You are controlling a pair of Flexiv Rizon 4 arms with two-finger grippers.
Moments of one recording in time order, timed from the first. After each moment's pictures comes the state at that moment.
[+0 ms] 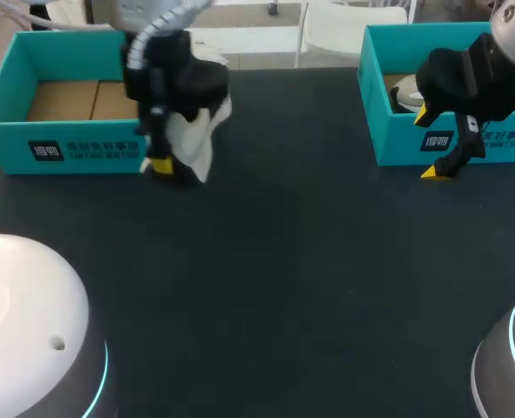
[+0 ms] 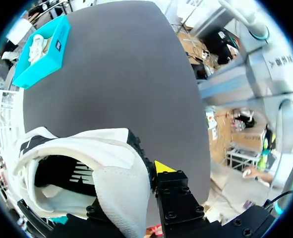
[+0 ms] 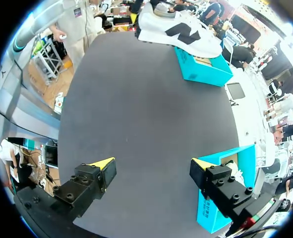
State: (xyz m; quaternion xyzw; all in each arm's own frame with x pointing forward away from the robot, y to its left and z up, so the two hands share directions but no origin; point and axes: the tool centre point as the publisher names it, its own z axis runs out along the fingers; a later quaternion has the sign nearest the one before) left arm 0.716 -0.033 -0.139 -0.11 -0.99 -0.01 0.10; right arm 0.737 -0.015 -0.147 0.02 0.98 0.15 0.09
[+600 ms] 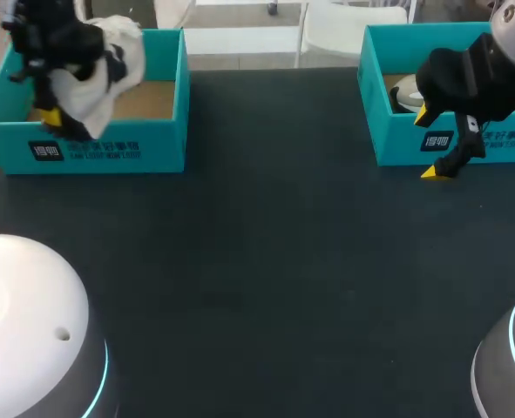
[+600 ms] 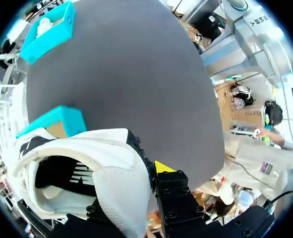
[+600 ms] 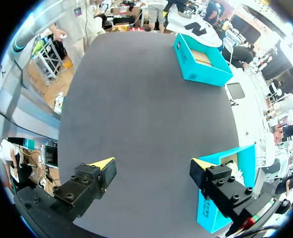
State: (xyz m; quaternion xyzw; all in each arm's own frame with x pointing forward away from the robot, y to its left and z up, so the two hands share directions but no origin) left arm 0.829 0.139 -0.153 -0.15 -0.98 -0.03 0.10; right arm 0.737 -0.015 -0.147 0.02 0.98 0.15 0.09
